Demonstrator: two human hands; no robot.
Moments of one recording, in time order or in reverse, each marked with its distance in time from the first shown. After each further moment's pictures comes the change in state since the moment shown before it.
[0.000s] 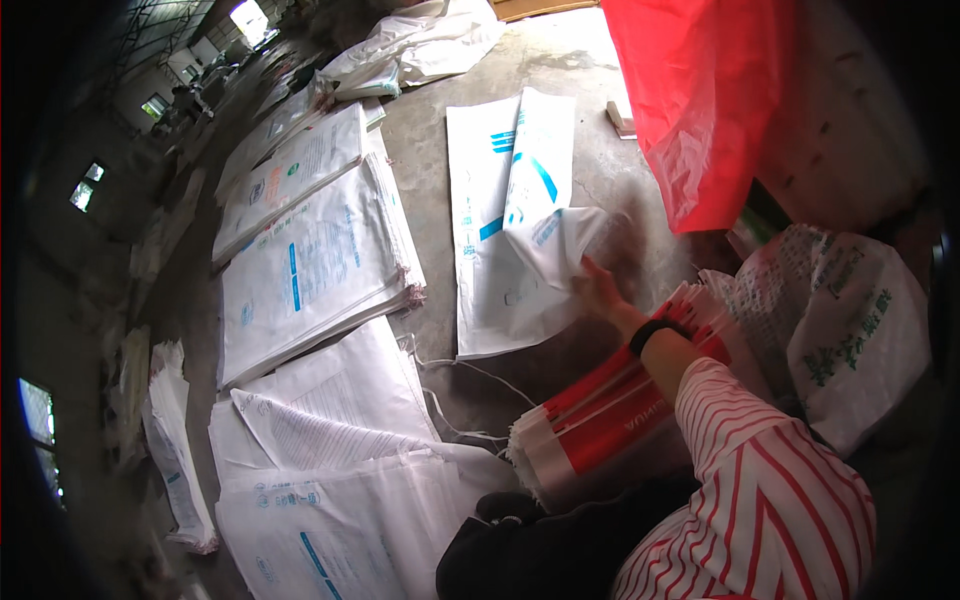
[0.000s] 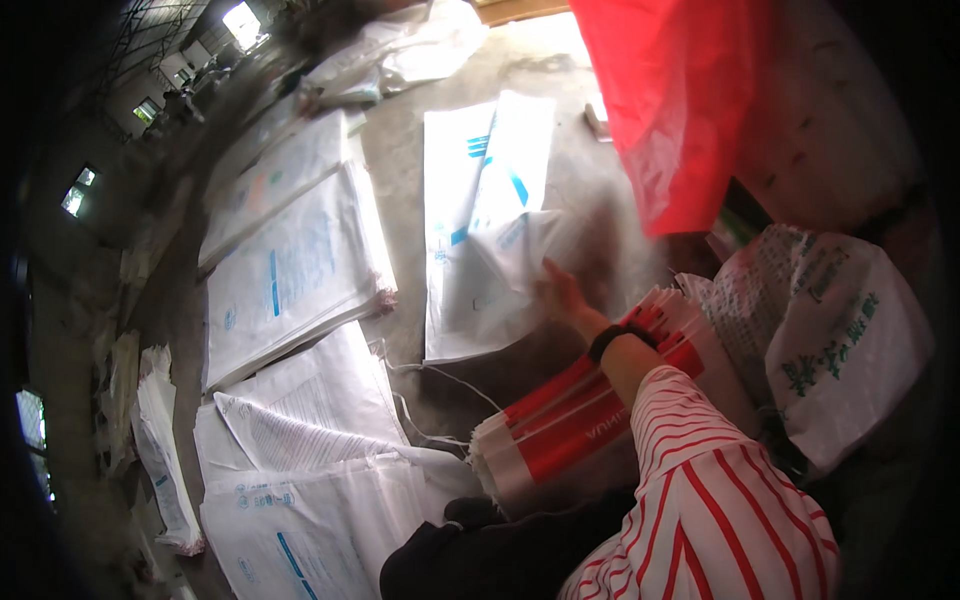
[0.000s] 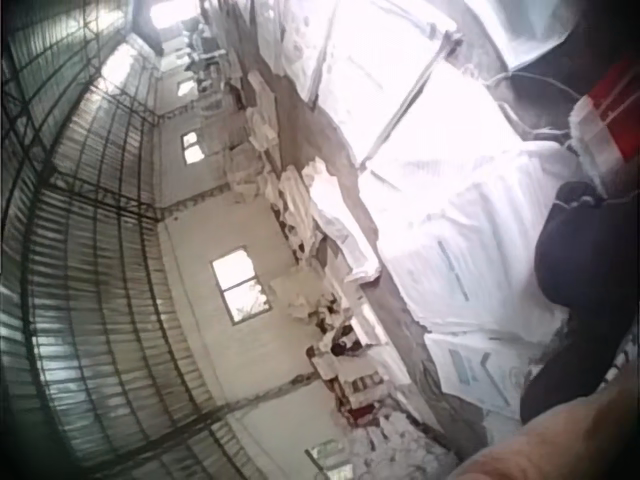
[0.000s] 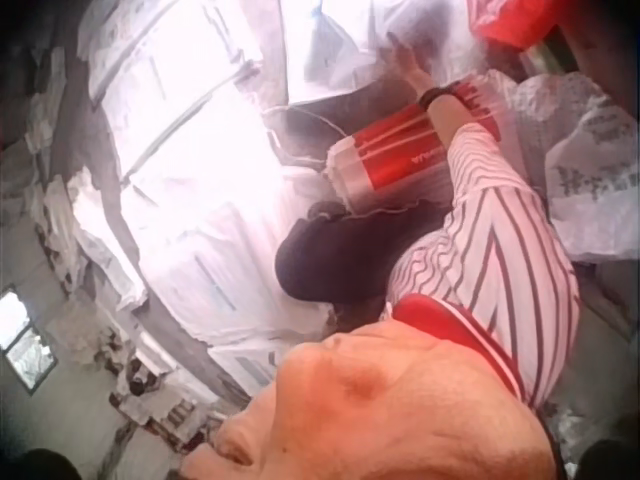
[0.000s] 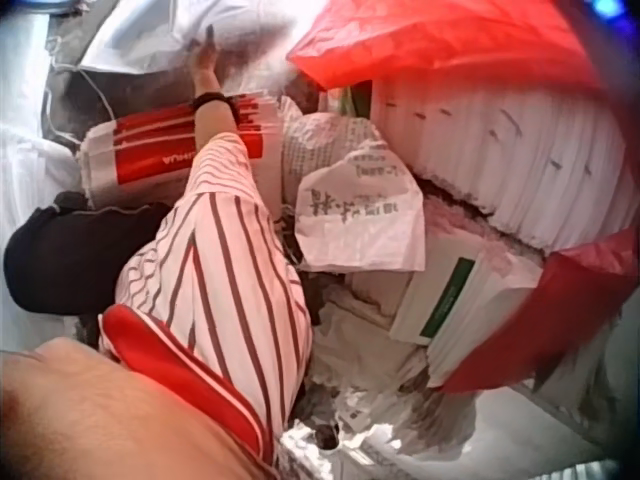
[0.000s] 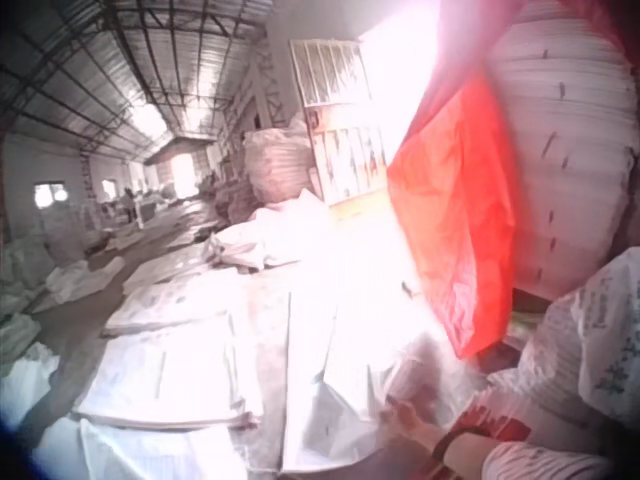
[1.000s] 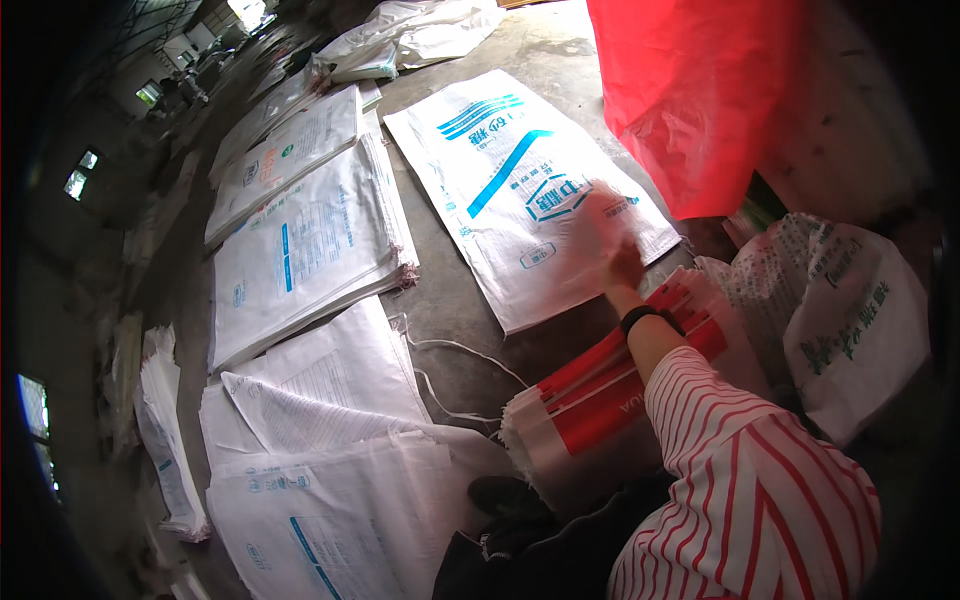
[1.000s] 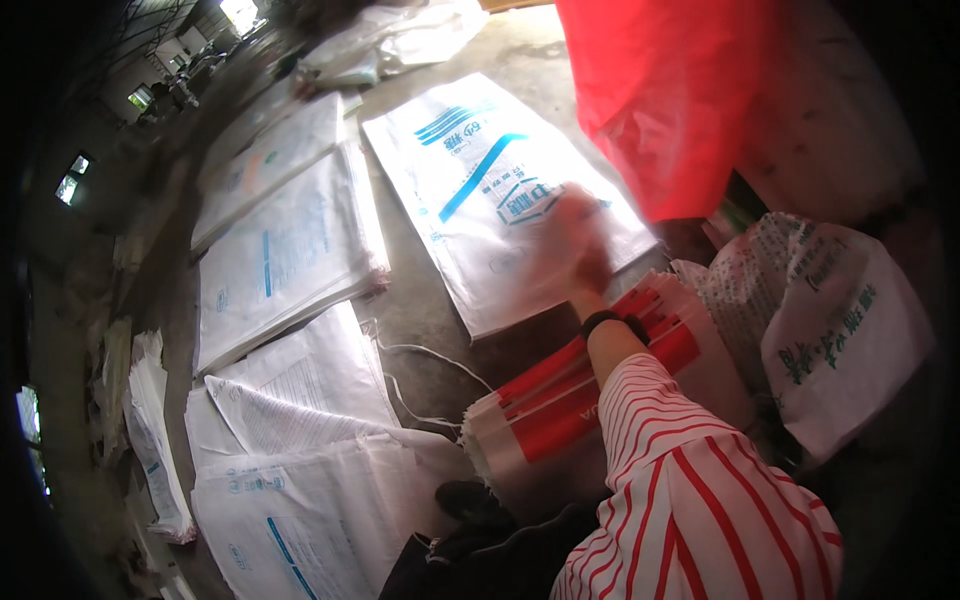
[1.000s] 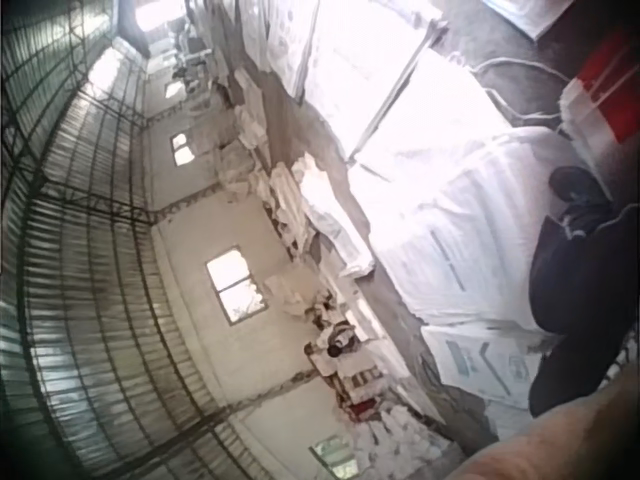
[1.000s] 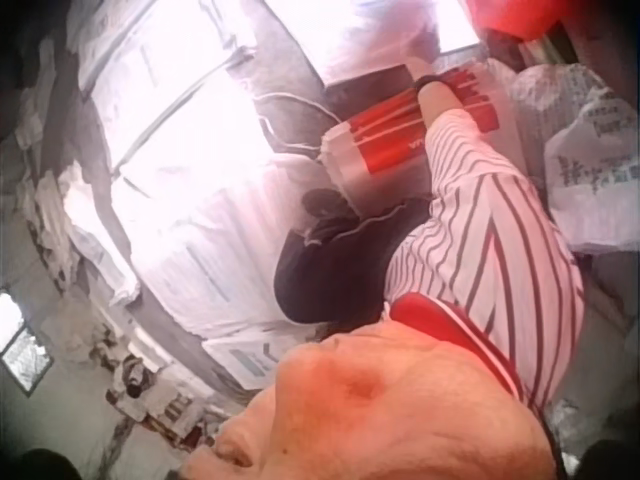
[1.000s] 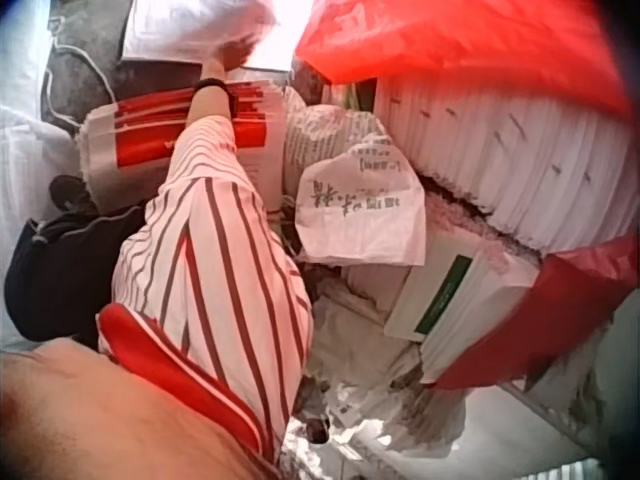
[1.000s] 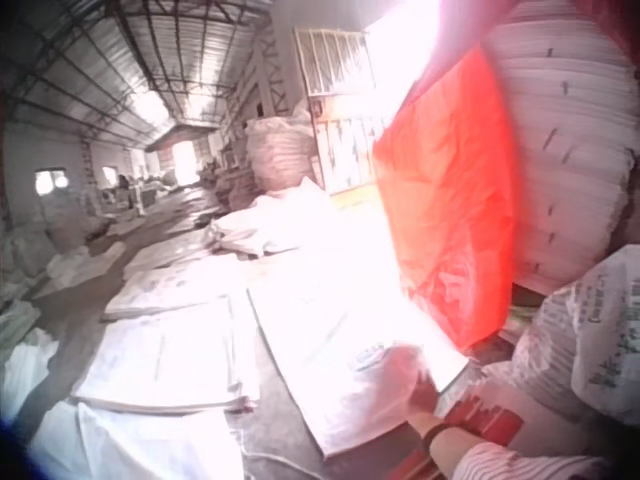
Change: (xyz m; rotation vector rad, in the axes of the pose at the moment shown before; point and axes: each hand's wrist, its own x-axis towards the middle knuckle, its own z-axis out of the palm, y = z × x) left_hand -0.046 -0.034 -0.040 -0.017 0.158 -0.058; right_hand 0.008 0.050 -0.001 -0.678 0.389 0.341
